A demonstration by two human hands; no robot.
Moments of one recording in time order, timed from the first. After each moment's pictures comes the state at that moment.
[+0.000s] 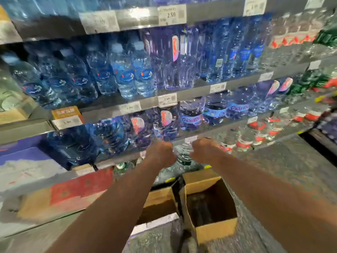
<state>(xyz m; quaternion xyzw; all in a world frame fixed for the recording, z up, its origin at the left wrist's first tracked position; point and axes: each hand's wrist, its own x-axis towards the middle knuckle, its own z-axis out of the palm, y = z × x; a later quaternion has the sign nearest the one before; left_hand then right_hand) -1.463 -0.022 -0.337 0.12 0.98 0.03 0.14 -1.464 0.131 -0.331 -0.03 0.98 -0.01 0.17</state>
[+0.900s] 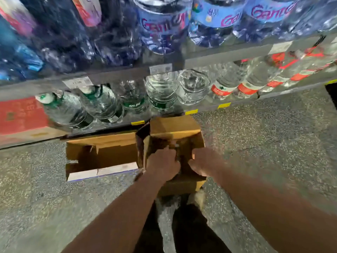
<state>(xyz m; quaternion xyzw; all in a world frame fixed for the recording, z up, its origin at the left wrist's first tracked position) -1.449 0.185 -0.642 0.02 0.93 0.16 0.34 -1.471 0.321 -0.627 -0.01 0.90 -0.04 0.44</state>
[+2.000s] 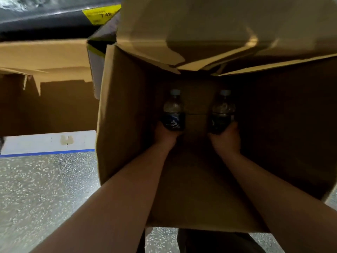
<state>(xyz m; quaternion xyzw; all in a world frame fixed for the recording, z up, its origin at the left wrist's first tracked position) -1.422 0.198 -1.112 -0.50 0.64 0.46 0.35 -1.434 0.352 -1.101 0.34 0.84 -0.25 0.35</state>
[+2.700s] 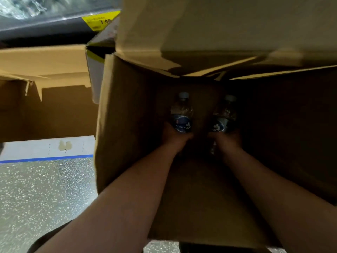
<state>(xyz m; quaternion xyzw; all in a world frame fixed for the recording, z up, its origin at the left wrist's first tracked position) -1.430 0.212 -1.105 -0.46 0.65 0.47 0.37 -1.437 0.349 -1.112 0.52 0.65 -0.44 0.32</state>
